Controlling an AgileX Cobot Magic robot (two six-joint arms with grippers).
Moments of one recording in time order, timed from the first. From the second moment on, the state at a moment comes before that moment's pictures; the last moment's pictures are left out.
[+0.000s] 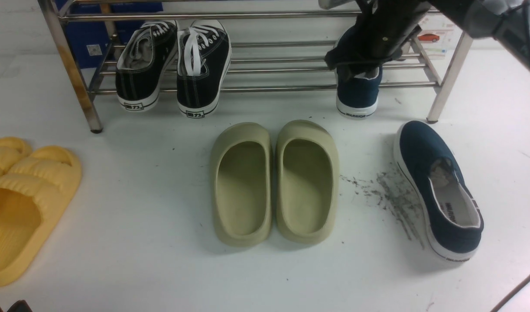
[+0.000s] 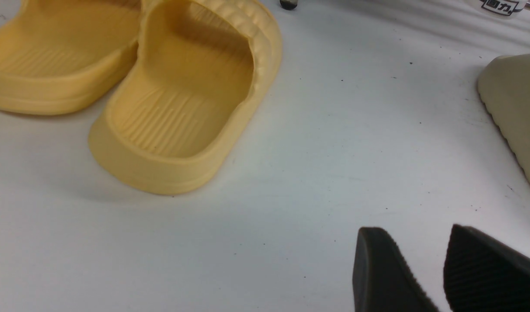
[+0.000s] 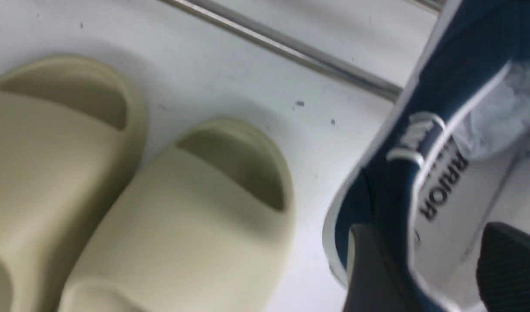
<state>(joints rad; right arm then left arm) 0.36 2.22 -2.31 0.01 1.16 -0.06 0.05 -0.01 0.03 -0.02 0.38 -0.25</state>
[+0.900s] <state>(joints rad) 0.36 2.19 -2.07 -0.09 1.16 -0.04 0.05 -0.01 0.03 -0.02 0.38 -0.25</state>
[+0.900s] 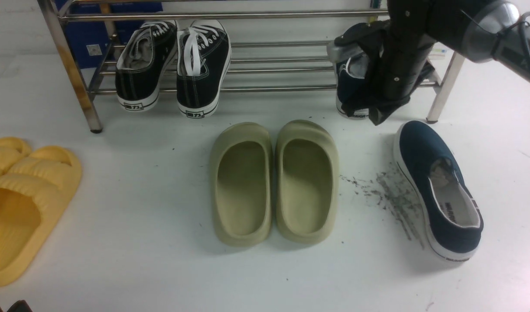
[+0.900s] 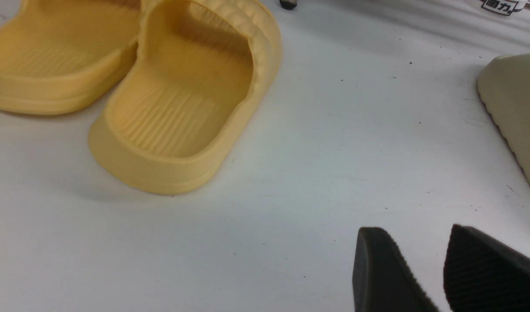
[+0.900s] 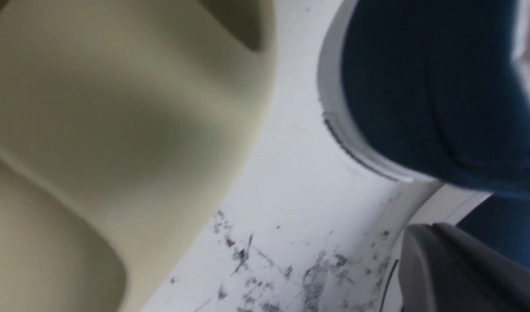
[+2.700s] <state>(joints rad) 0.38 2.19 -2.07 -0.21 1.03 0.14 0.05 -0.01 0.03 -0.02 0.38 -0.25</state>
